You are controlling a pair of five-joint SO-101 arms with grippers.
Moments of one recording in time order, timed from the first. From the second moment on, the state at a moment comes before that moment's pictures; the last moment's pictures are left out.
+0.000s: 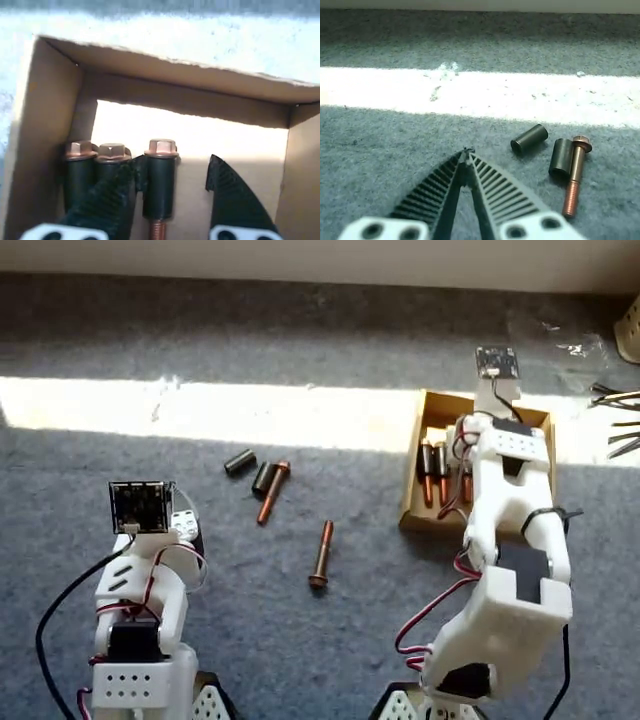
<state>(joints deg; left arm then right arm) -7.3 -98.5 94.8 37.9 4.4 8.4 13.4 11.5 39.6 13.6</state>
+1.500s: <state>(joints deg) -17.2 -98.5 94.8 38.1 4.4 -33.8 -11.0 13.1 56.1 -2.9</state>
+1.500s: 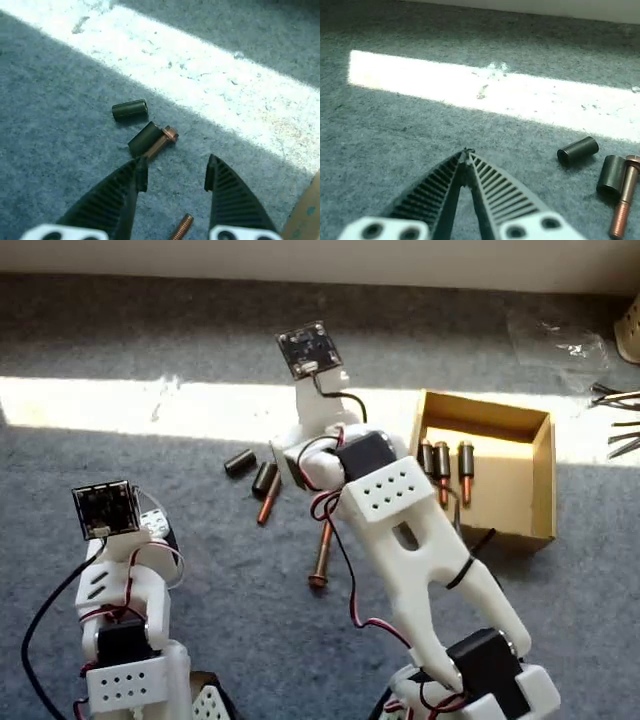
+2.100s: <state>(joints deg) -23.6 -98.5 94.8 38.1 4.4 -38.3 23.6 -12.2 56.1 -21.8</state>
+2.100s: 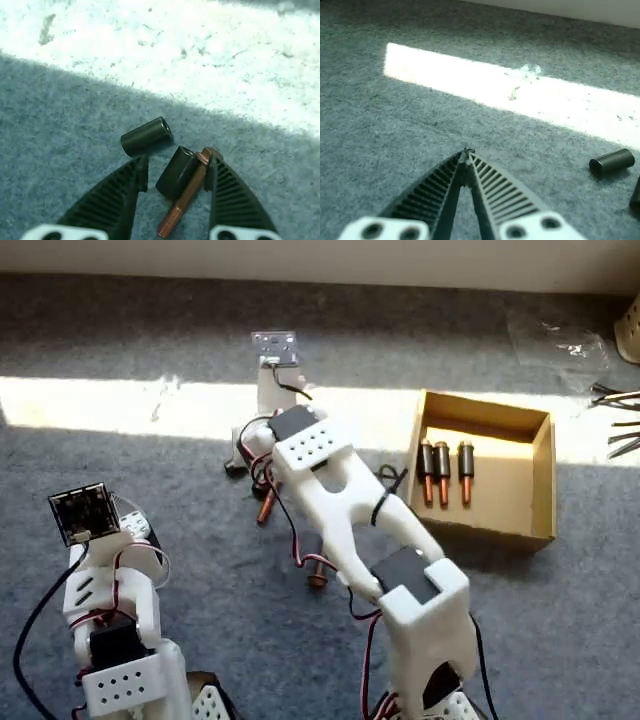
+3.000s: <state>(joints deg) -23.6 -98.5 94.8 38.1 4.4 -38.3 38.5 -23.0 55.9 -30.9</state>
